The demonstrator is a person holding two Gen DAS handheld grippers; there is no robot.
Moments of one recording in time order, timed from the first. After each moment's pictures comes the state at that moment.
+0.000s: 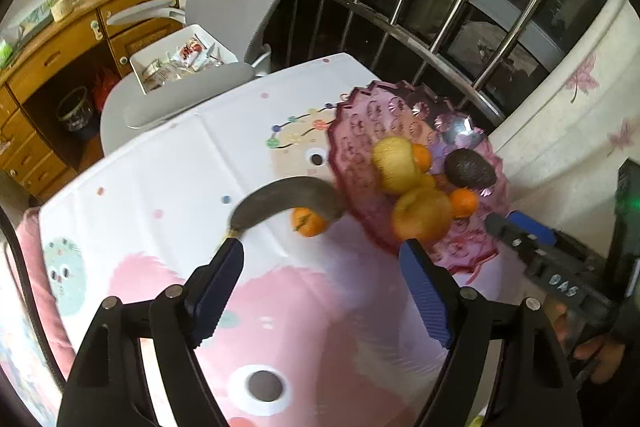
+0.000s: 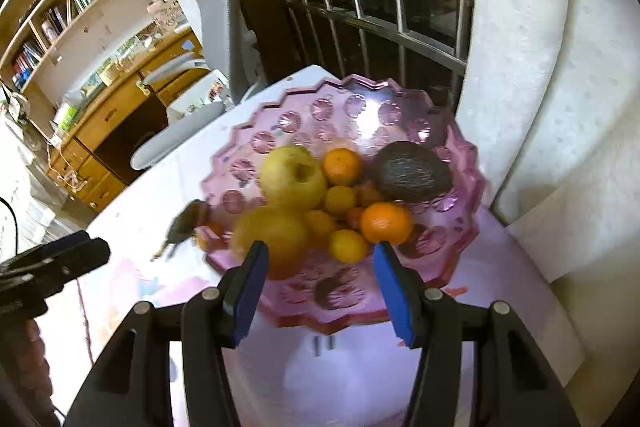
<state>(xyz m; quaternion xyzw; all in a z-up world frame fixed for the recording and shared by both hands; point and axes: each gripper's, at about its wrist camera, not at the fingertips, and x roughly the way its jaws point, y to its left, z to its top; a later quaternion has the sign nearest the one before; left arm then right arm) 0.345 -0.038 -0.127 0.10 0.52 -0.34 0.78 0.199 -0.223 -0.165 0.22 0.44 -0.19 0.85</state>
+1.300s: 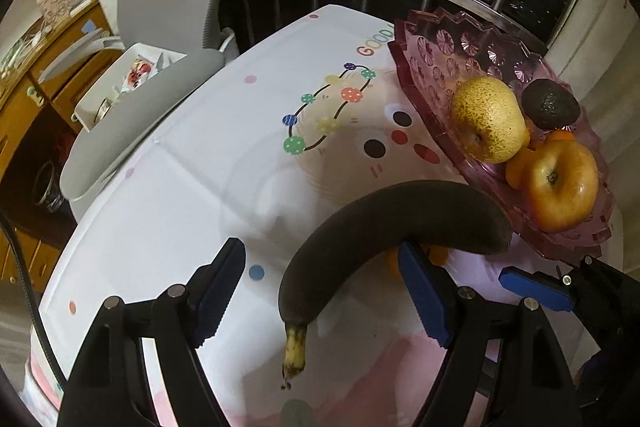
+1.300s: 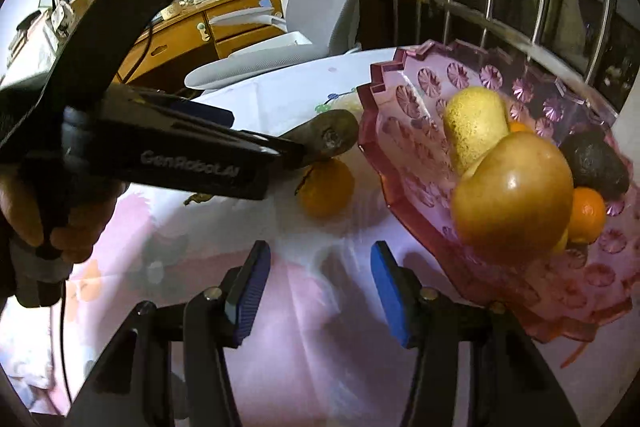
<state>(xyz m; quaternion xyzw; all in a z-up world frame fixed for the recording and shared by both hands) 0.430 -0.078 -0.245 0.23 0.48 -0.42 0.74 0.274 -0.096 -0.263 0.11 0.44 -0.12 0.88</state>
